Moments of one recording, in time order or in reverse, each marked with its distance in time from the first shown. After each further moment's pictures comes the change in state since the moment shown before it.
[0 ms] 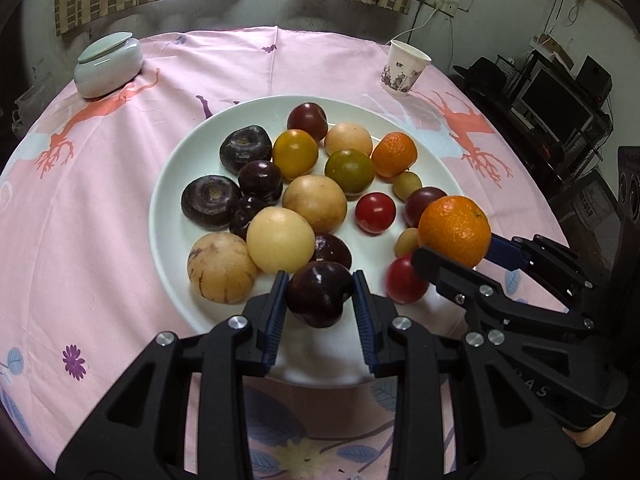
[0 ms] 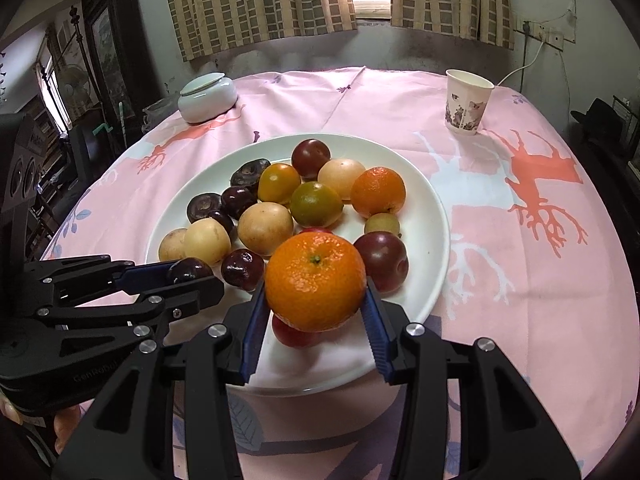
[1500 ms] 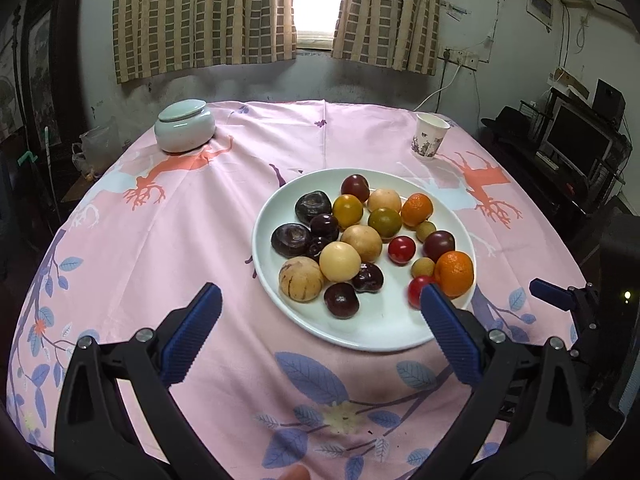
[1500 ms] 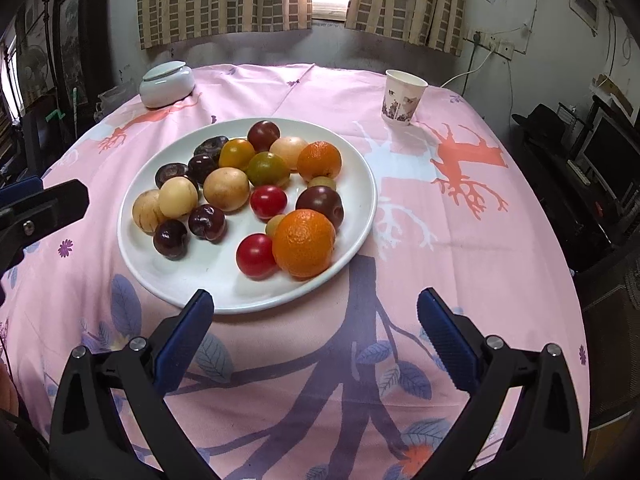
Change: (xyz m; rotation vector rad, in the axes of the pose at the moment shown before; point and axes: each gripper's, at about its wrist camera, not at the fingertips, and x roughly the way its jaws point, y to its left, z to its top) left arm -0.095 -0.002 -0.031 0.004 -0.251 0.193; right arm -0.041 0.014 -0.038 -0.005 0.029 -0.255
